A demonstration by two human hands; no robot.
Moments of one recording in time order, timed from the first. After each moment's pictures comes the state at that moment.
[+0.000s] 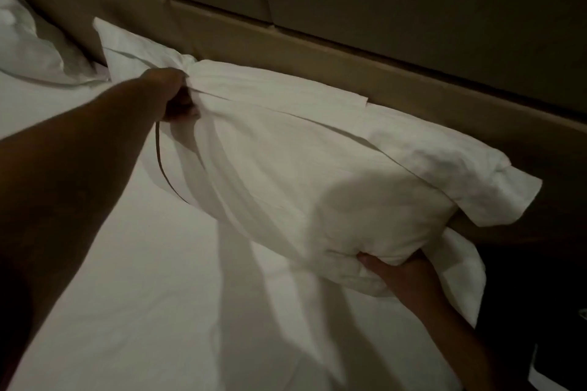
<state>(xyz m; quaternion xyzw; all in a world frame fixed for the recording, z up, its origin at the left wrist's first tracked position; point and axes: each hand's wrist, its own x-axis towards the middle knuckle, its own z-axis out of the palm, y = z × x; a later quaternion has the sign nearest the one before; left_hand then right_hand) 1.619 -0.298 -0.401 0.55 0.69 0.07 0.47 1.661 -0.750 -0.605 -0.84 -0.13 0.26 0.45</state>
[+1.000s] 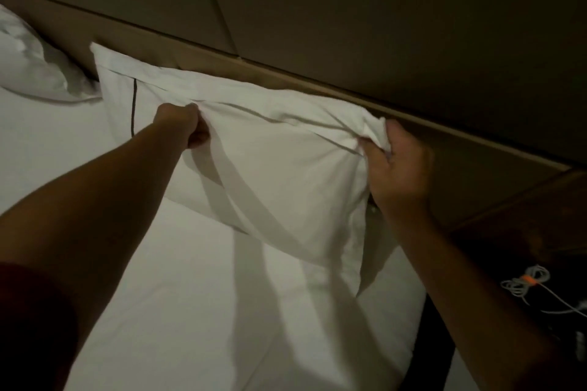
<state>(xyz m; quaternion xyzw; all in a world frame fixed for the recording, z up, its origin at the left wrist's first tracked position) 1.624 -0.383 -0.393 0.57 0.67 0.10 0.46 1.737 -0.719 -0.419 -0.84 -0.25 -0.04 0.48</state>
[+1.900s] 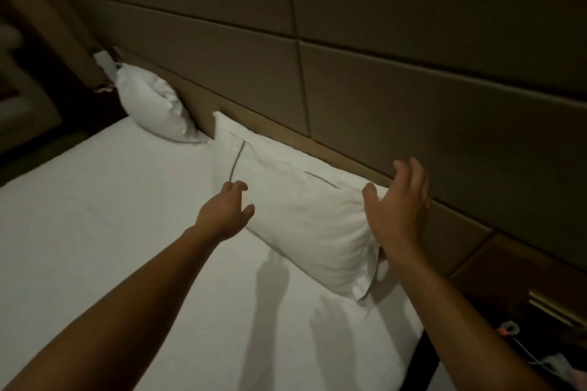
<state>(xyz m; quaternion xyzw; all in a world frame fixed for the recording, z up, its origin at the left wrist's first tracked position) 1.435 -0.537 -0.259 0.88 0.46 -0.01 0.12 1.657 -0.754 -0.253 -0.90 -0.25 -0.01 0.37</state>
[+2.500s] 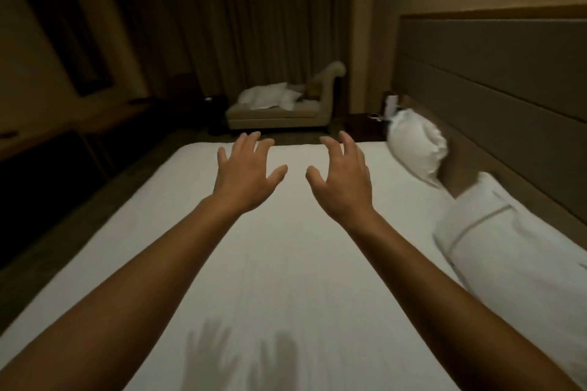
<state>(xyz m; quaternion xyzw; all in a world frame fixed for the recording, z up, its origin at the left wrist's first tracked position) 0.874 -0.821 0.013 0.64 0.73 0.19 -0.14 1.055 -0.801 -0.006 -0.51 -0.74 0.09 0.42</state>
